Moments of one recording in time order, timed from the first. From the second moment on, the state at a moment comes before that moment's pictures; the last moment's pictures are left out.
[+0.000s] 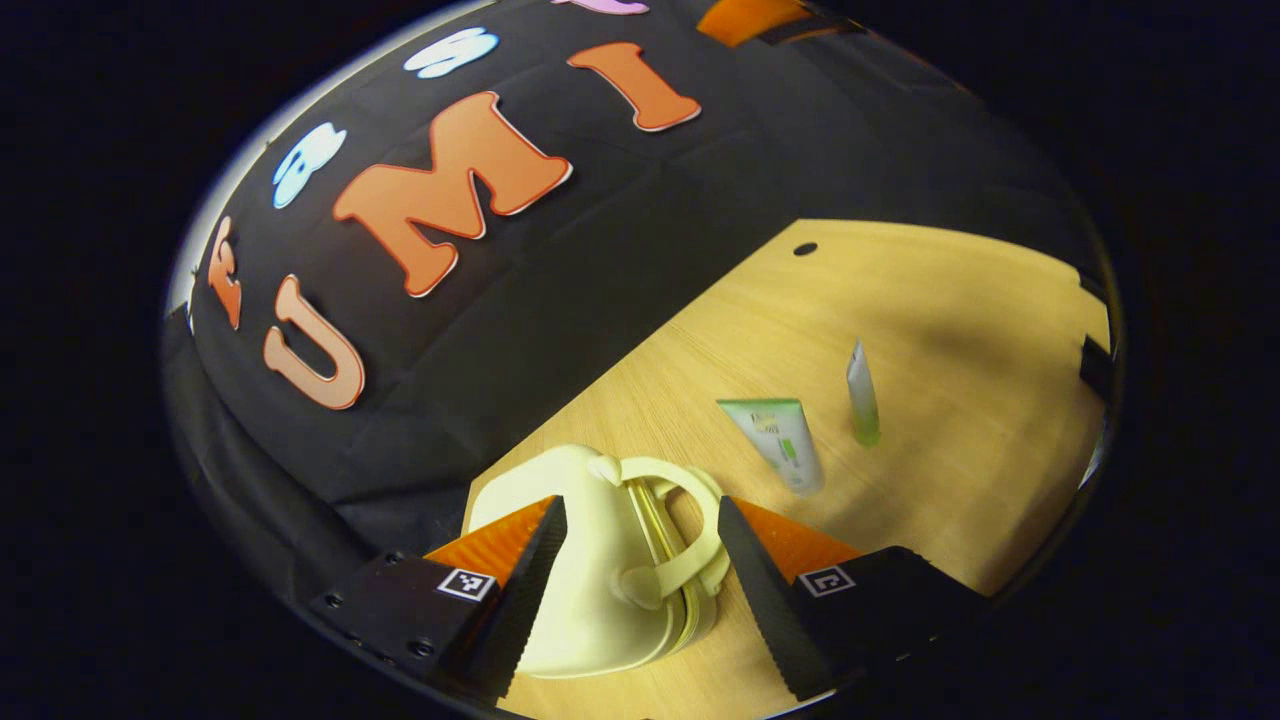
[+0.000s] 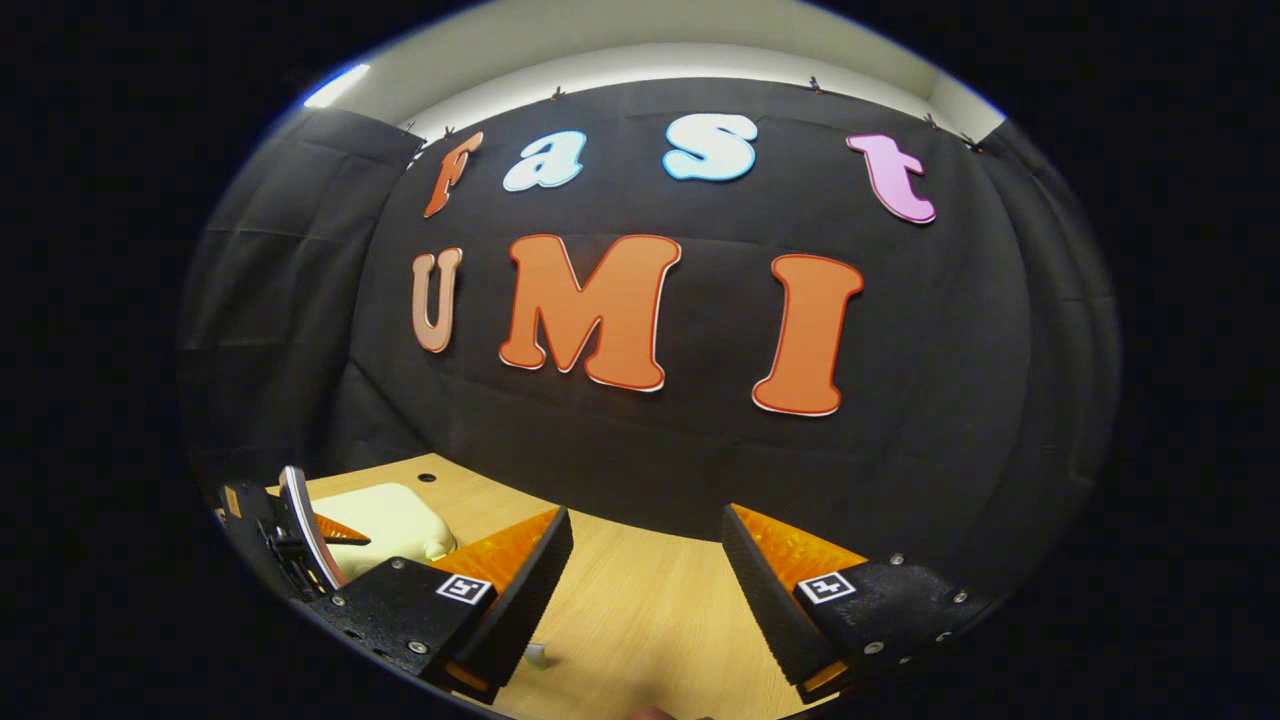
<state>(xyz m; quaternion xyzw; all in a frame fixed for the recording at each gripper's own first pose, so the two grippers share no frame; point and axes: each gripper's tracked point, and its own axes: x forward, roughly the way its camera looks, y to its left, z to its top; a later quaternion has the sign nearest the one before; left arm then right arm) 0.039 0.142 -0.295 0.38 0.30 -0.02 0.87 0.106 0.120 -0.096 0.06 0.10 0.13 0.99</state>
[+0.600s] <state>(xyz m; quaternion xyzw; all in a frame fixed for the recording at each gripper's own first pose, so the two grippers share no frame) 0.045 0.168 -0.366 0.59 0.30 -0.09 0.75 0.081 0.128 -0.096 0.03 0.12 0.05 0.99</state>
